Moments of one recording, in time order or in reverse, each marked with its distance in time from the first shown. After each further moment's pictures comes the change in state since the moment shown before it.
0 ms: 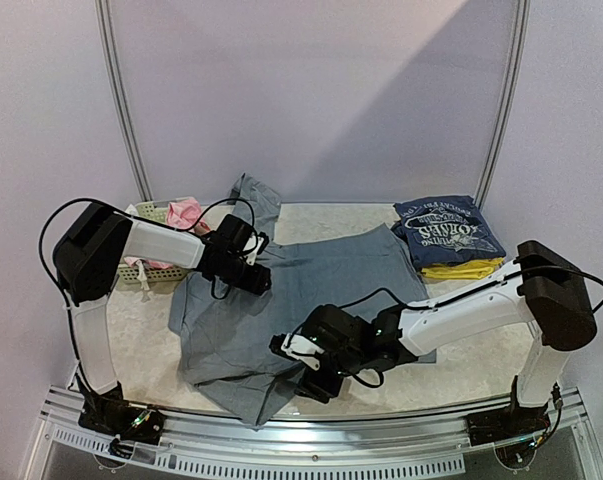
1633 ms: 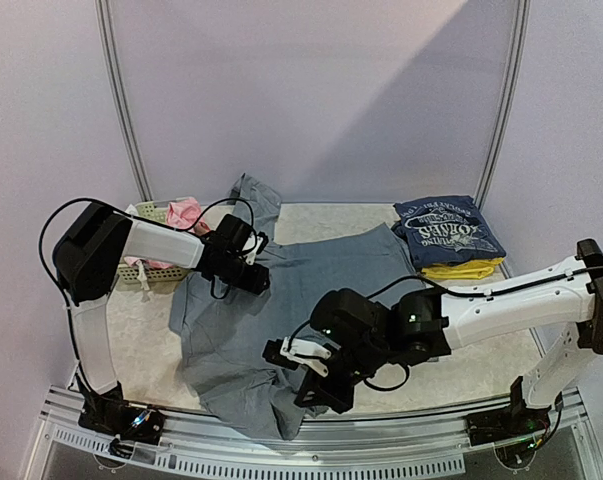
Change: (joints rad) left arm 0.006 0.001 -0.002 0.004 0.002 0.002; right arm 0.086 -0.216 0.066 -0.227 -0.271 0.103
